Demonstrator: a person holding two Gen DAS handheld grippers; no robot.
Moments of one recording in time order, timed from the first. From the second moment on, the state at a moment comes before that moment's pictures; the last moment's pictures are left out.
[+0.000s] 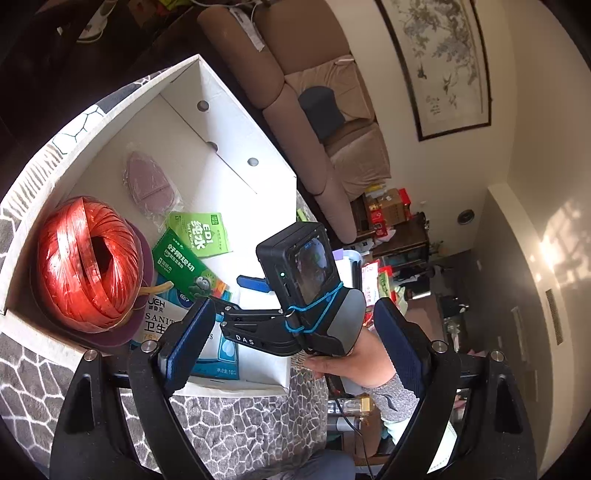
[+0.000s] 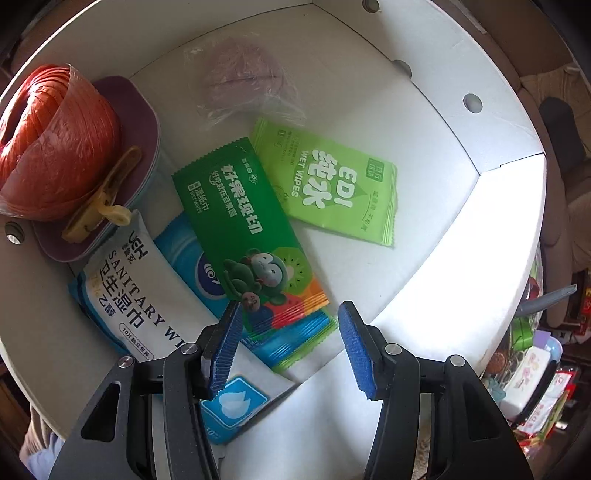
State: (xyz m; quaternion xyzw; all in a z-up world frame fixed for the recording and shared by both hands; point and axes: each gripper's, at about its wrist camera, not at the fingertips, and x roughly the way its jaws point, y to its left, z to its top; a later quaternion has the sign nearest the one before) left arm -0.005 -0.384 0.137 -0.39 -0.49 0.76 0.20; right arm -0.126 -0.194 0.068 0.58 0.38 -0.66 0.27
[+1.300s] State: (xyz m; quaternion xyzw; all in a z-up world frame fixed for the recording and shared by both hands) left arm -0.007 -0.387 0.145 -0.37 -0.48 0.77 0.19; right arm -0.177 -0.169 0.094 0.61 0.15 -0.73 0.28
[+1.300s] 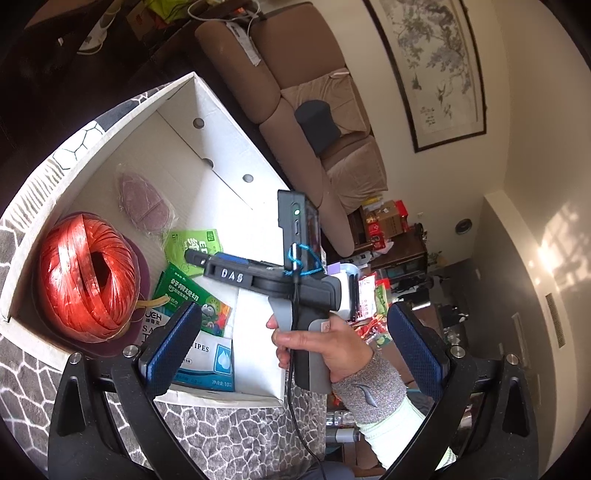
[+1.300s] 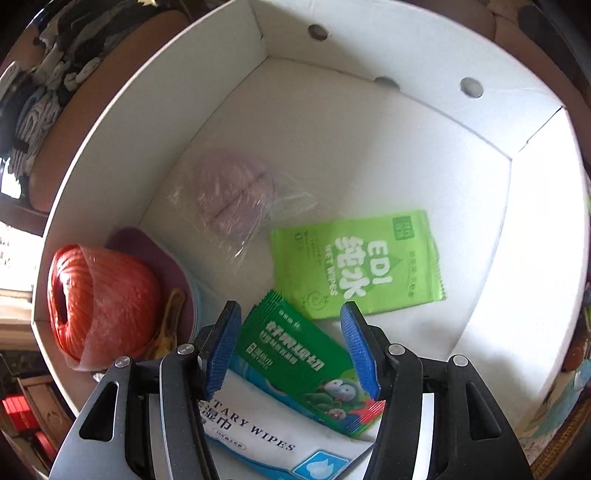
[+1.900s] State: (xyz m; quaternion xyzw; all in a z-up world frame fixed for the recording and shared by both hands) left arm -0.024 -0.376 0.134 -0.40 -0.44 0.78 0.19; right arm -0.254 -0.170 0.055 0.62 0.19 -0.73 0.22
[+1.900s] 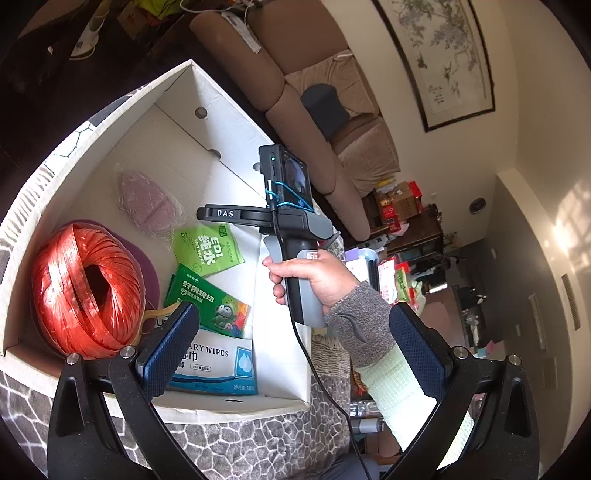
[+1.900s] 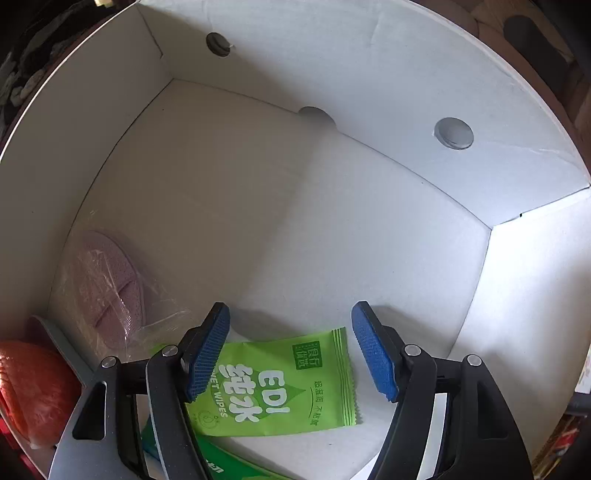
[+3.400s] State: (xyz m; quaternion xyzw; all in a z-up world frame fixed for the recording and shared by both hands) left arm -0.003 -0.414 0.162 -0.34 -0.46 0.80 0.16; right arm -0.246 -0.153 0.063 0.70 -0.20 -0.62 0.30
